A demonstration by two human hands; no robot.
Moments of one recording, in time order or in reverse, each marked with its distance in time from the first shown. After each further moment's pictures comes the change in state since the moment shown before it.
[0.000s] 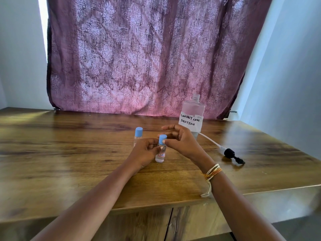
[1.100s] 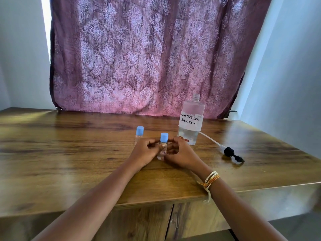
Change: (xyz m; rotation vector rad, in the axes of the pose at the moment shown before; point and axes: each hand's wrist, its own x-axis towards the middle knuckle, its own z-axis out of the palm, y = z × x) left_hand -0.004 -0.004 0.000 0.130 0.081 0.044; right_hand -0.014 0.040 0.006 -0.173 -0.017 0.150
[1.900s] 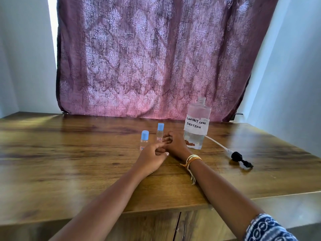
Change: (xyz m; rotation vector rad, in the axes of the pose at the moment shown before) left_hand 0.001 -0.002 0.002 0.141 -0.050 -0.037; right_hand 0.070 -0.003 0.021 -0.119 0.143 0.009
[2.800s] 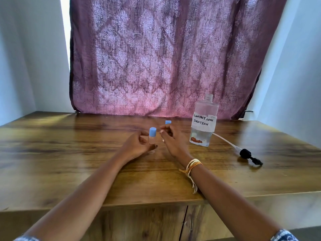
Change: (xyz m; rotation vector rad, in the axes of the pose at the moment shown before) left_hand 0.005 -0.016 -0.068 0.119 0.112 -0.081; right_hand -0.035 -0.041 0.024 0.201 0.166 -0.148
